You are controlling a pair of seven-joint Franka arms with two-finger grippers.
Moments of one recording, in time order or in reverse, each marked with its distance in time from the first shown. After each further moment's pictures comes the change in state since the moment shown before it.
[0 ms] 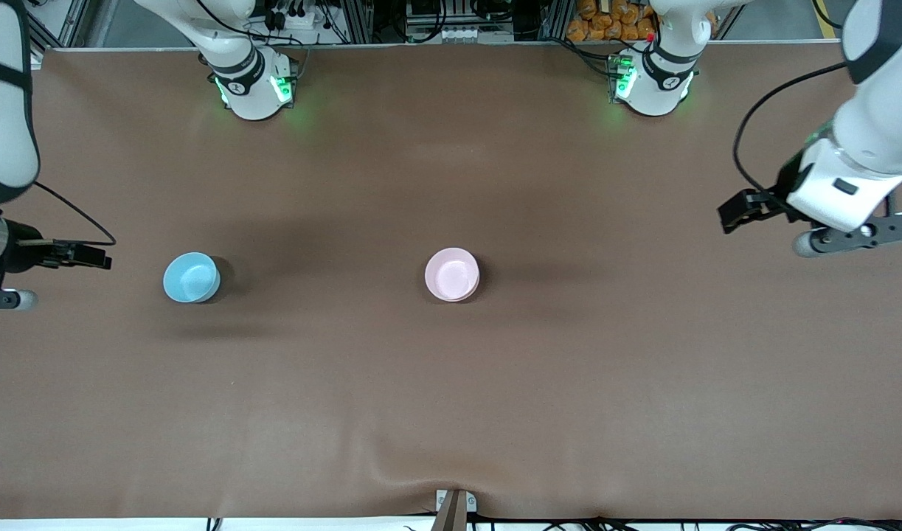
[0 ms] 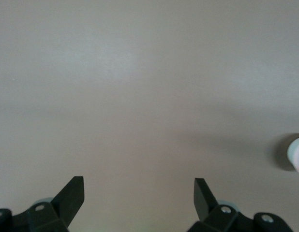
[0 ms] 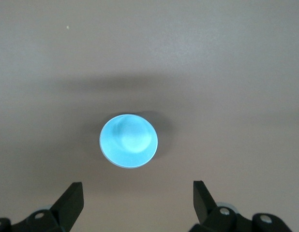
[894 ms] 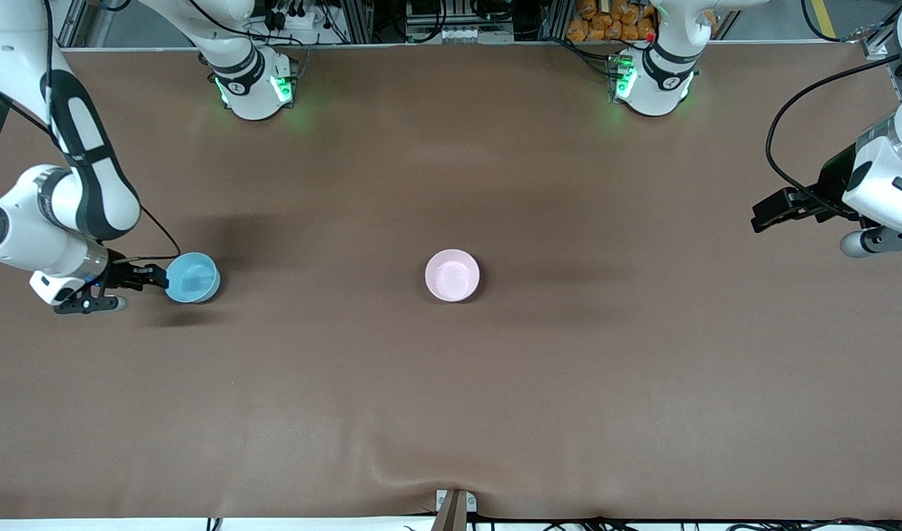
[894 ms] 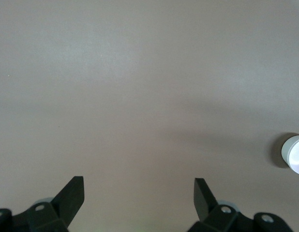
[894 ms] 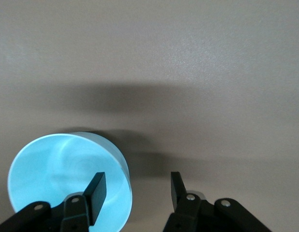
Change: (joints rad) left arm -0.167 -0.018 0.250 -0.007 -0.092 0.000 0.057; right arm -0.039 0.152 0.001 -0.345 0.034 0.571 -0.166
